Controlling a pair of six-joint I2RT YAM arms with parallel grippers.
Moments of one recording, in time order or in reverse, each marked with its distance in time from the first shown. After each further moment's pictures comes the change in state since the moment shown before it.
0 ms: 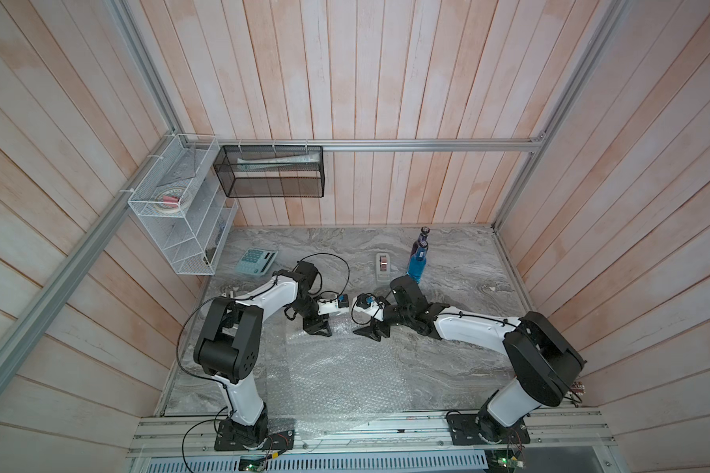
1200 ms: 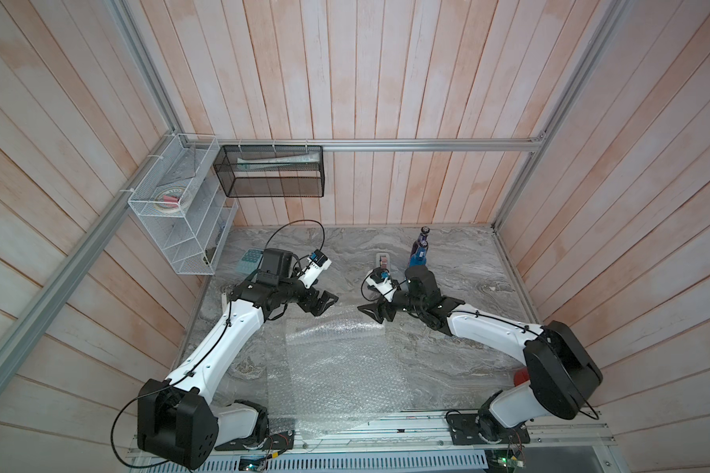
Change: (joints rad) left arm 0.034 -0.525 -0.096 0.307 -0.019 -0.906; right arm -0.109 -0.168 0.009 0.070 0.134 0.408
